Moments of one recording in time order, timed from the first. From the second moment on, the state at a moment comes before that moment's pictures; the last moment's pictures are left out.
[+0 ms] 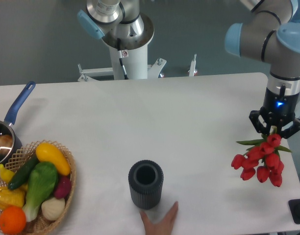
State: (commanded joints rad) arm 2.85 -2.03 -1.46 -0.87 1.28 1.26
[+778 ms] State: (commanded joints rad) arm 2.72 -2.04 -1.56 -0.87 1.46 1.17
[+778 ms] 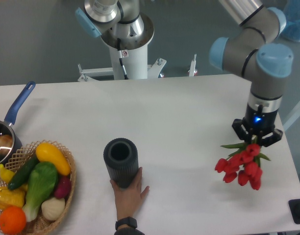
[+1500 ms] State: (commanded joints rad) arm 2.76 -2.03 -1.59 -0.85 1.46 1.18
